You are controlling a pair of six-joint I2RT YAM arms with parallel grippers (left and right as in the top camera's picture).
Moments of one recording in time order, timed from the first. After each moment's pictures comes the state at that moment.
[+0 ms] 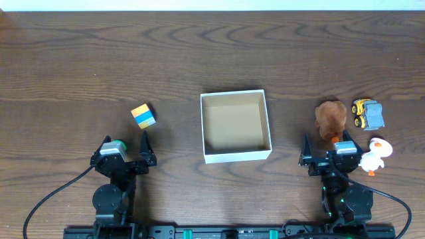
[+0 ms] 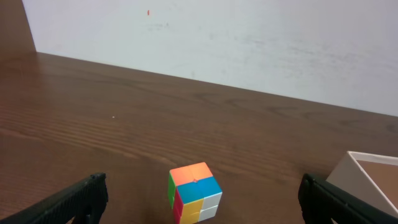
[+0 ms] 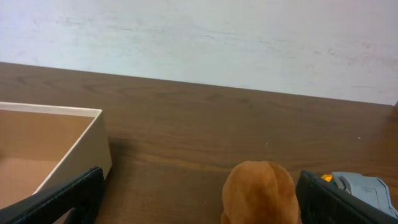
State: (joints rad) left arm -0.02 0.01 0.02 -0.12 -0.06 -0.18; right arm 0.08 0.01 0.01 -0.07 0.01 -0.03
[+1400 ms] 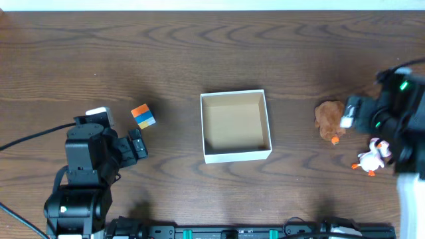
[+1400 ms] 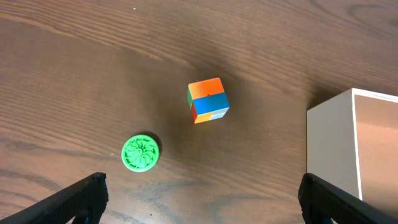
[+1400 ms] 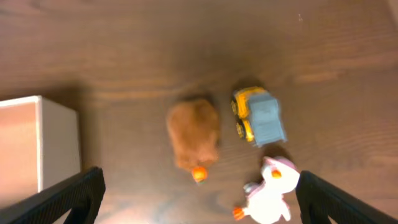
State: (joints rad) left arm -0.02 0.75 0.90 -0.95 -0.06 -0.25; right arm -0.19 1.14 1.34 -1.11 0.01 -0.02
